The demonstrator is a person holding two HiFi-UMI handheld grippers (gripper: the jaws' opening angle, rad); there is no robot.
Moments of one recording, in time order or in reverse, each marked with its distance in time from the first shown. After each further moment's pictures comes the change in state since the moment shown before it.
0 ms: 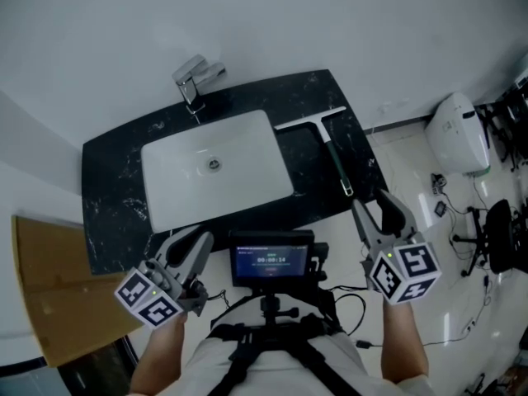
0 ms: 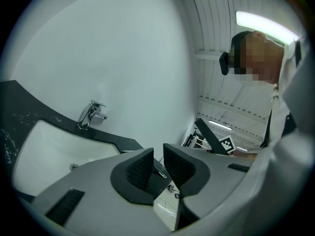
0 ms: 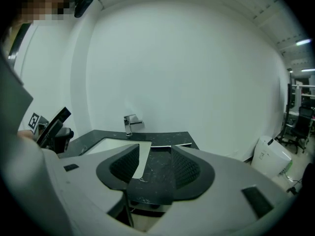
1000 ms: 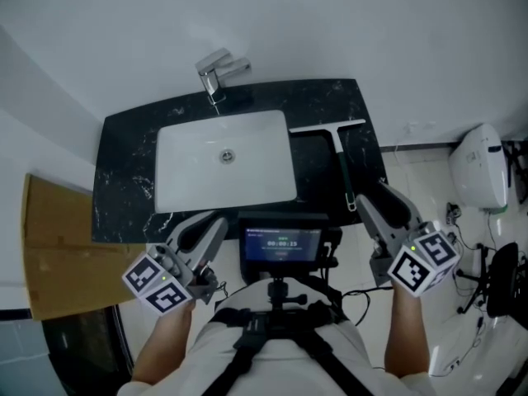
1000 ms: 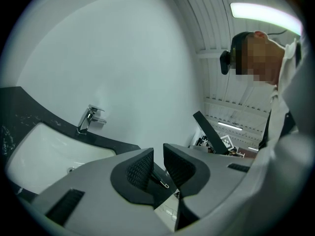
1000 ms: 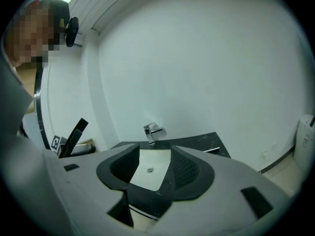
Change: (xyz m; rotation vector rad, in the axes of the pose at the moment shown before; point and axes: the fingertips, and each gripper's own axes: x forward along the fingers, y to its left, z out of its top) left arm 0.044 -0.029 0.002 0.030 -0.074 0.098; right arm 0.025 -0.022 0.031 0.106 -0.038 0.388
